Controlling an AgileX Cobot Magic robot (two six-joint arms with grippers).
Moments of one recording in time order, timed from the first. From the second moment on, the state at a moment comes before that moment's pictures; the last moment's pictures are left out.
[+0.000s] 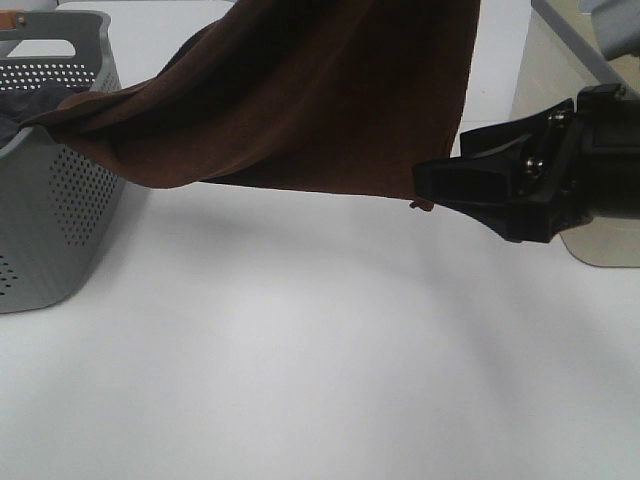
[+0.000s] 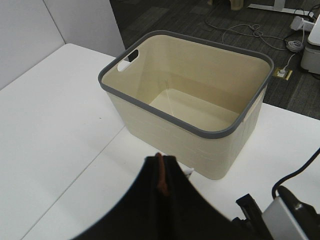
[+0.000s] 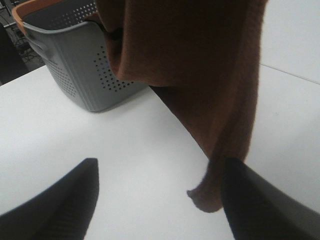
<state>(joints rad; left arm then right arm) -0.96 1.83 -2.19 0.16 0.87 0.00 0.24 1.20 -0.50 1.71 0.57 -1.85</state>
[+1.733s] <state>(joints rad) -0.87 1.89 -2.19 0.21 0.80 -0.07 0.25 1.42 -0.61 1.65 0.64 -1.42</state>
